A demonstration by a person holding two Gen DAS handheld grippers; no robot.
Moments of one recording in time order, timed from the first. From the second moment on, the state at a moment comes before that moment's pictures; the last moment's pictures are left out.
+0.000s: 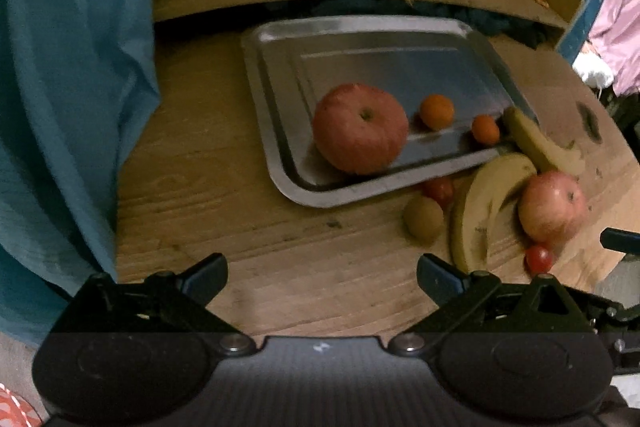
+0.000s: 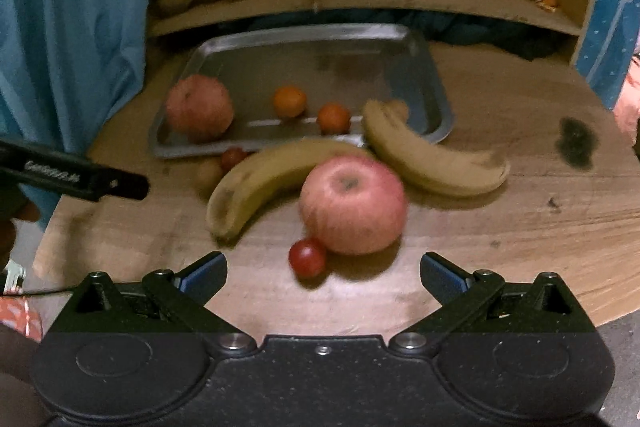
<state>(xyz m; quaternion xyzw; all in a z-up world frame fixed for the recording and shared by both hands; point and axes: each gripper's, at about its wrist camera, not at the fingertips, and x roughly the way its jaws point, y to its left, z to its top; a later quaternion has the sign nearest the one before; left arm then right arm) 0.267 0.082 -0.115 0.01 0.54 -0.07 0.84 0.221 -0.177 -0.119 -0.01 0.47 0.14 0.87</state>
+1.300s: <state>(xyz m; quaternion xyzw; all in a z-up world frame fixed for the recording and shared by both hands) 0.284 0.030 -0.129 0.09 0.53 -0.11 0.84 0.226 -0.183 -0.136 0.02 0.49 0.15 0.86</state>
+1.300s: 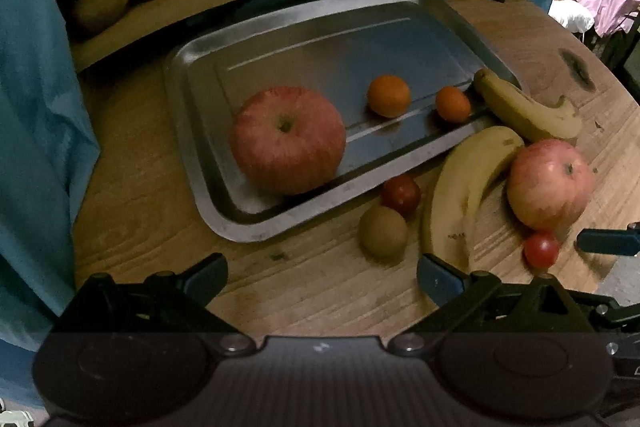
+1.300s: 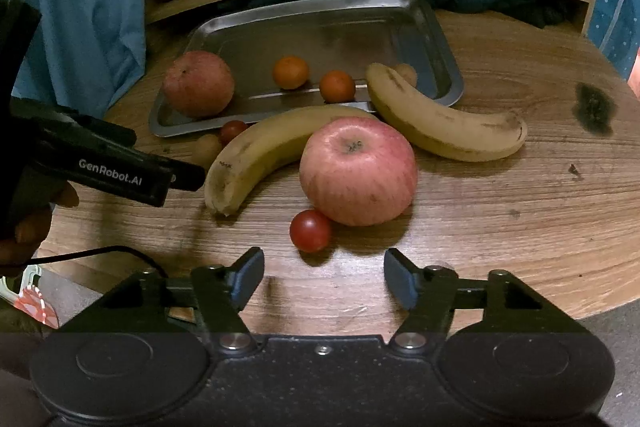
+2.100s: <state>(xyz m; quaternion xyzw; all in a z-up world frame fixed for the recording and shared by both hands) 0.285 0.022 -0.124 0.09 0.52 -0.15 0.84 0.233 -0.176 -0.137 0.02 0.49 0.15 0.86</state>
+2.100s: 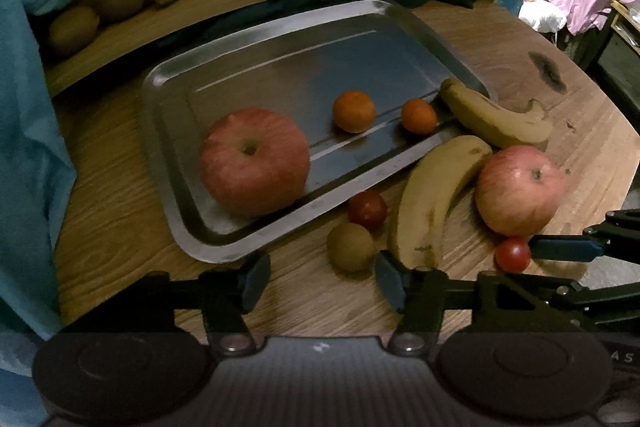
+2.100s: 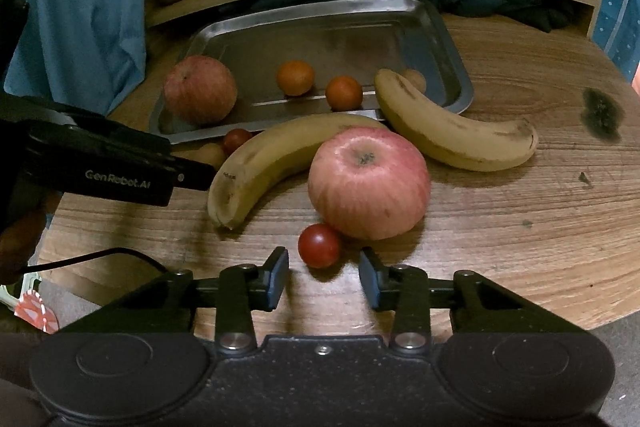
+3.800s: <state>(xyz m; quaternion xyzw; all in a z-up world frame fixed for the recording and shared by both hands) 0.288 0.013 -0.130 0.07 0.53 -0.14 0.83 0.234 -0.176 -0.139 0.03 0.48 0.19 0.86</state>
